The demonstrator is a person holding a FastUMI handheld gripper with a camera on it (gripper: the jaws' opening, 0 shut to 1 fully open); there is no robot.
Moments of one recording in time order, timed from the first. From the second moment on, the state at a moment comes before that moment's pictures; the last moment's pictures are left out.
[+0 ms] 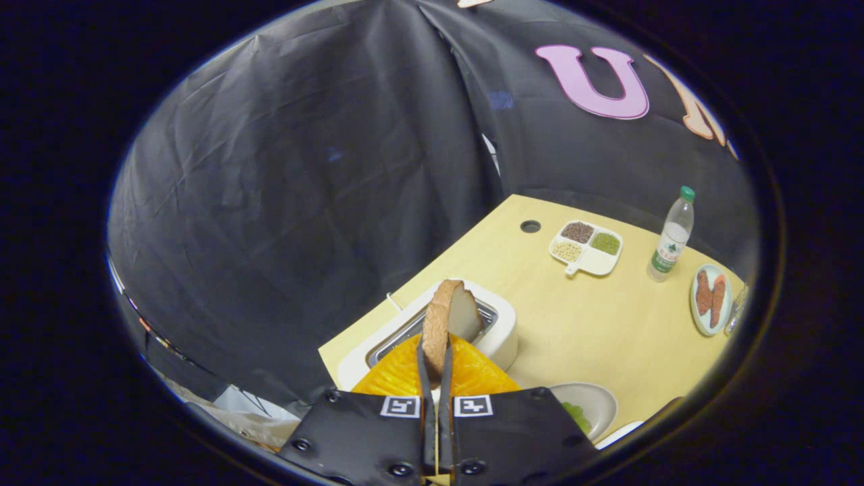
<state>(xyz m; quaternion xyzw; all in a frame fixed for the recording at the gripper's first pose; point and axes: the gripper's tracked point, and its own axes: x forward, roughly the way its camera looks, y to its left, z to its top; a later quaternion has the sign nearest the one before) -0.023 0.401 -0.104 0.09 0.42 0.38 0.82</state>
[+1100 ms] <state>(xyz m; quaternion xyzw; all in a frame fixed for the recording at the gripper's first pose) -0.046 0.271 -0.148 0.15 0.44 0.29 0.84</state>
